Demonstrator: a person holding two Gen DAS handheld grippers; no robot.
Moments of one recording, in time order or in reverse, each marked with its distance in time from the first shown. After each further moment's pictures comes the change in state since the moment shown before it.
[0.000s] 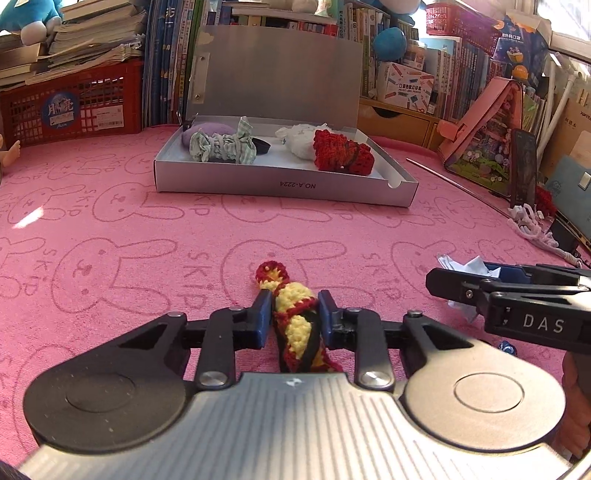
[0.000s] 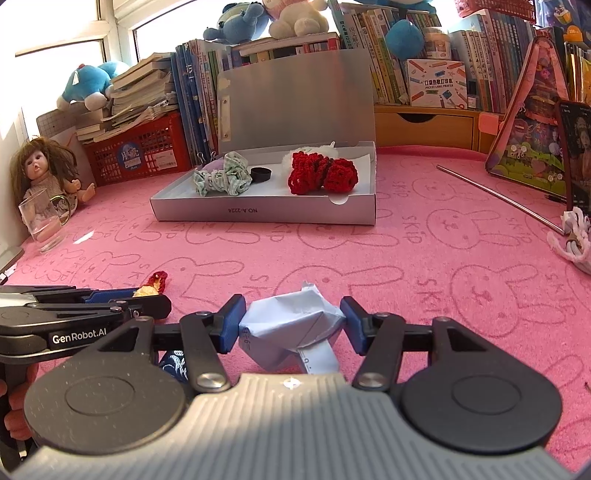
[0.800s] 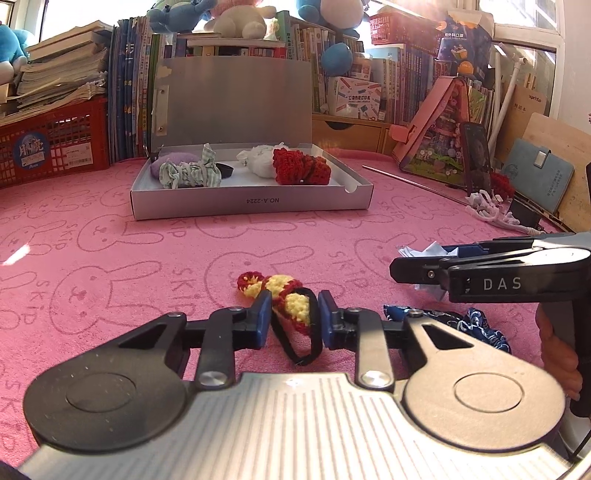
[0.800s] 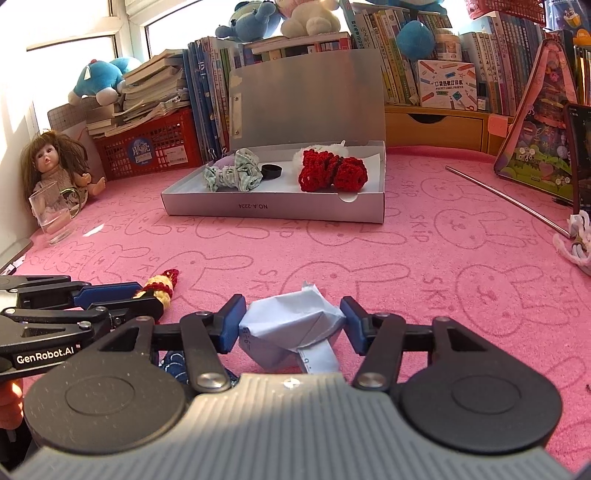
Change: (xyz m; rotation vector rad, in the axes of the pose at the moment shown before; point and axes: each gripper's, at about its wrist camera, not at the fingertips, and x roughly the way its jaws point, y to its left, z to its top) left arm -0.026 0.000 -0.015 0.136 -0.082 -0.098; right arm -0.004 0.000 -0.002 -0.022 0.003 0.028
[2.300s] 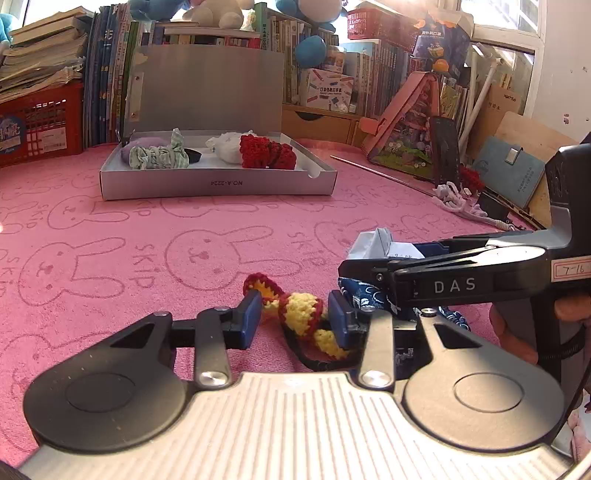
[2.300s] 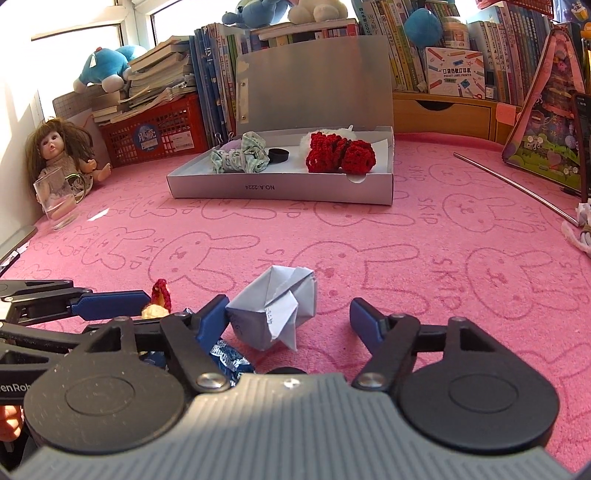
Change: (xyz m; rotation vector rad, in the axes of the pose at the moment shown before) left arm -0.005 -0.011 -0.016 -0.019 0.021 -0.109; right arm 0.004 0.002 -0.011 -0.012 0.037 0.022
